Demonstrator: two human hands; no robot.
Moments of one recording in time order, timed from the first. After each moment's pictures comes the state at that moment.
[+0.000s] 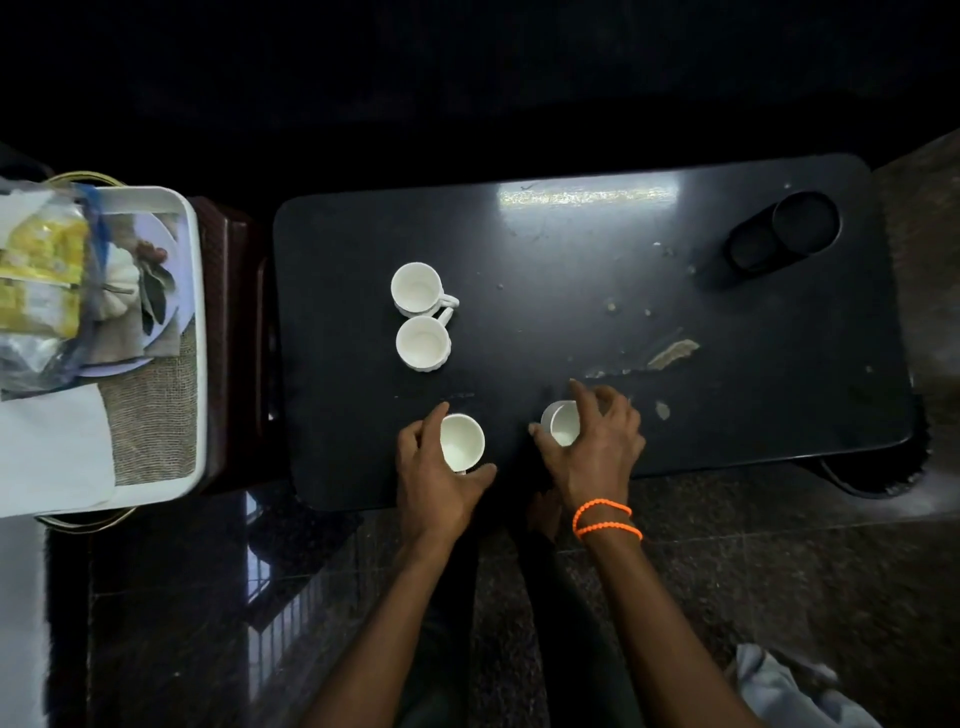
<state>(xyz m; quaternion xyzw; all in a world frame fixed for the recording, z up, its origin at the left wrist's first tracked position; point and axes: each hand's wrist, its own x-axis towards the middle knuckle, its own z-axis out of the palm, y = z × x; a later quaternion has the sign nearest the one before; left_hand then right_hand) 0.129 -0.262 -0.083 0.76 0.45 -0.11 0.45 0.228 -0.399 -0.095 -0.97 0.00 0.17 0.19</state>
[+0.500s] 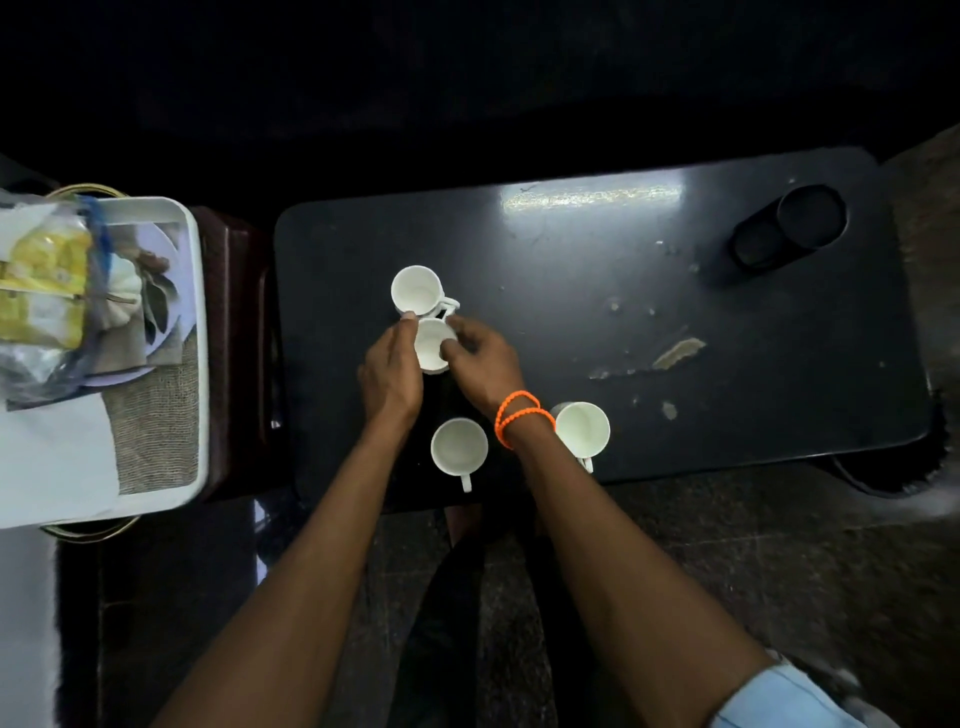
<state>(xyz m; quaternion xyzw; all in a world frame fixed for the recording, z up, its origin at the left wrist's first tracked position) 0.220 -0.177 -0.084 0.64 0.54 0.00 0.55 0.277 -0.267 -0.094 -0.79 0.02 0.38 0.47</state>
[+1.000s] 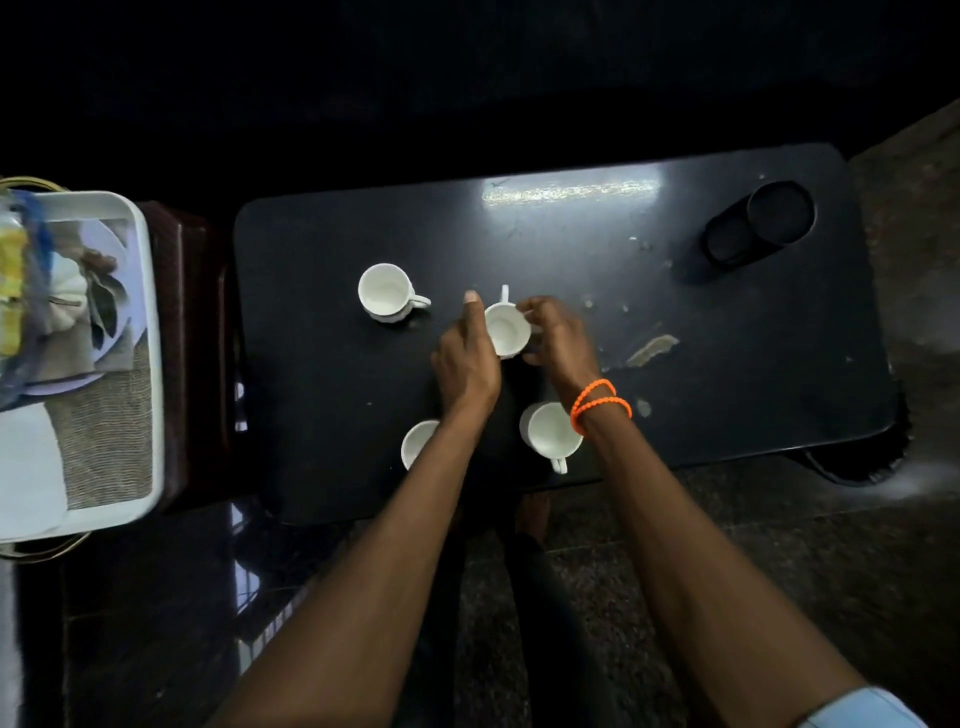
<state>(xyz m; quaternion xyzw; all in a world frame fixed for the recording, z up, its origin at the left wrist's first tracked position) 0.278 -0.266 -0.085 0.62 0.51 -0.02 0.59 0.337 -0.351 -0.091 -0.78 0.13 0.32 0.53</state>
